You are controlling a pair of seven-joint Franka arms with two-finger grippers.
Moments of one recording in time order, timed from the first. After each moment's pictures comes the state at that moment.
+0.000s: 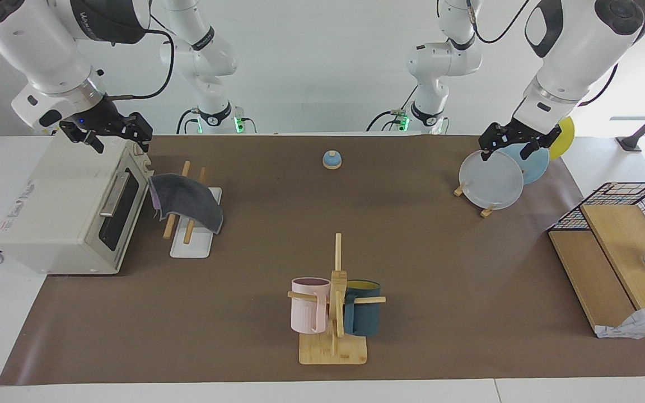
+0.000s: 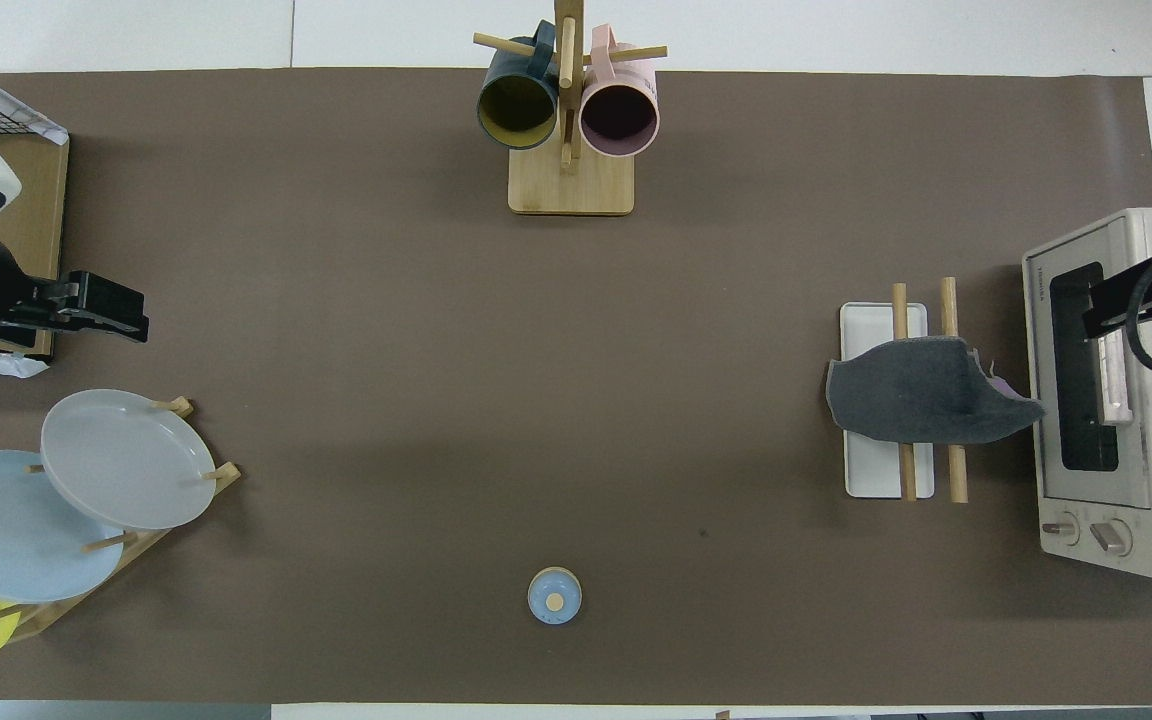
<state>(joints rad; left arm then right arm) -0.02 -0.01 -0.10 -1.63 -0.02 1.54 -0.08 -0.12 0.09 0.06 -1.44 -0.05 1.37 -0.08</state>
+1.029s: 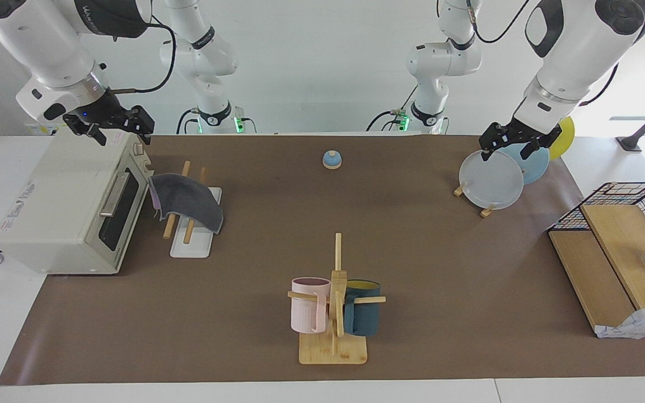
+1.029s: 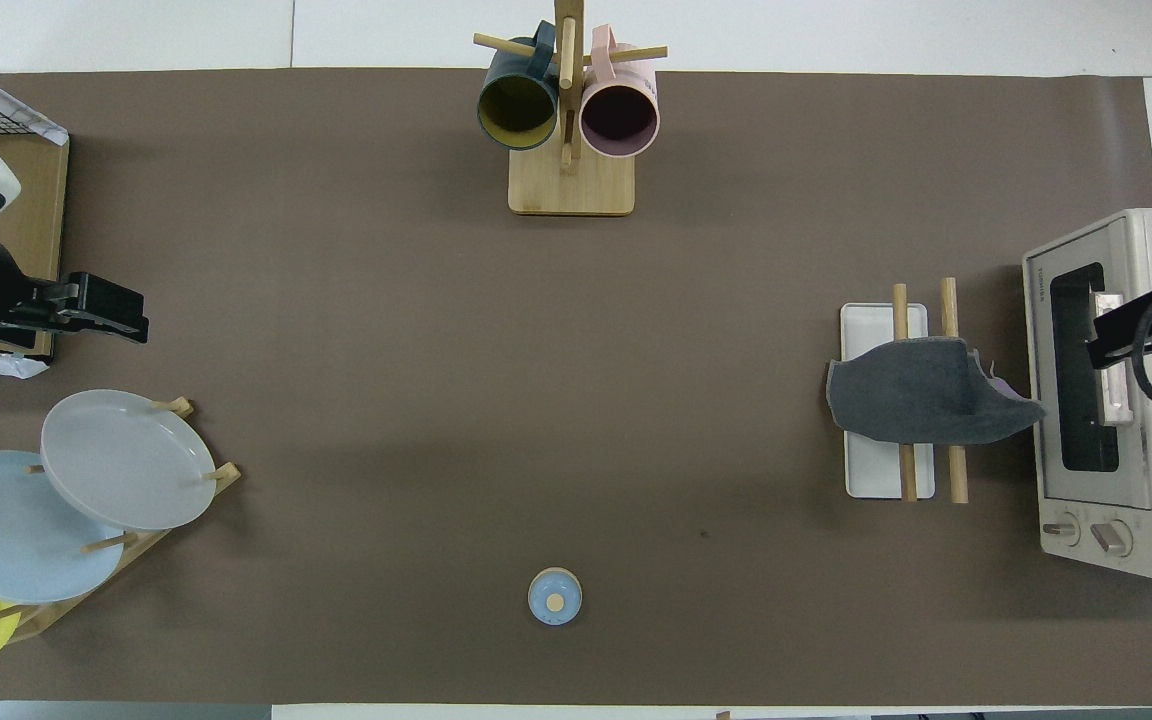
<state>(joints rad) -0.02 -0.01 -0.10 -1.63 -0.02 1.54 -0.08 -0.10 0.03 0.04 -1.51 -0.05 1.35 -0.08</state>
